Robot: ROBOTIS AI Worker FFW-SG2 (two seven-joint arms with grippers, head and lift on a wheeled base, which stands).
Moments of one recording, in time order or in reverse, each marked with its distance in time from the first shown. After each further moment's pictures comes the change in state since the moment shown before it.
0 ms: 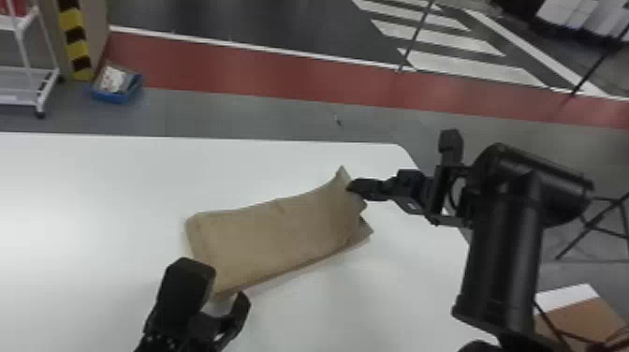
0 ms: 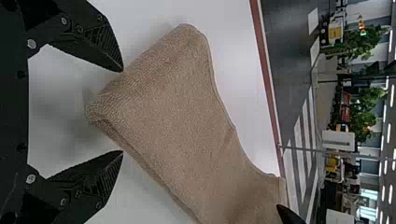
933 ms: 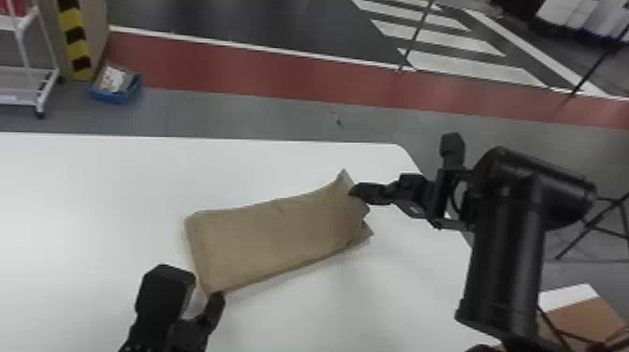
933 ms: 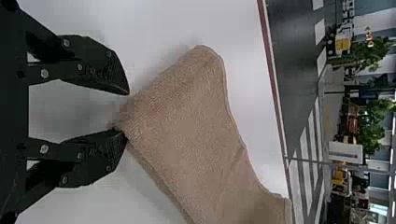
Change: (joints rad) left arm 0.047 0.000 0.045 -0.039 -0.004 0.007 -0.011; right arm 0.014 -0.012 0.006 0.000 0.005 0.000 0.005
